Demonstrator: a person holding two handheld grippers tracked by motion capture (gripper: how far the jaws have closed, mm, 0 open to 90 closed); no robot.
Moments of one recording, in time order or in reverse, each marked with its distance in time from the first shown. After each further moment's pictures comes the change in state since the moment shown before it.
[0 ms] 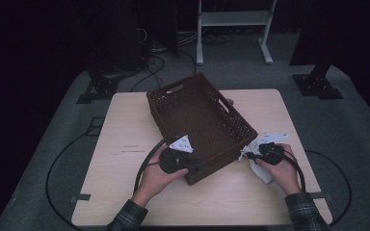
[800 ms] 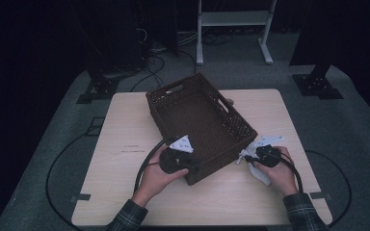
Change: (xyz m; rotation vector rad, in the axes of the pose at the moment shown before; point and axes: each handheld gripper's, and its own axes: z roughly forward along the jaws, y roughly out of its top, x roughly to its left) left arm -0.001 0.000 0.000 0.004 0.003 -0.006; right arm 0.004 -0.006 0.010 0.025 0.009 -0.009
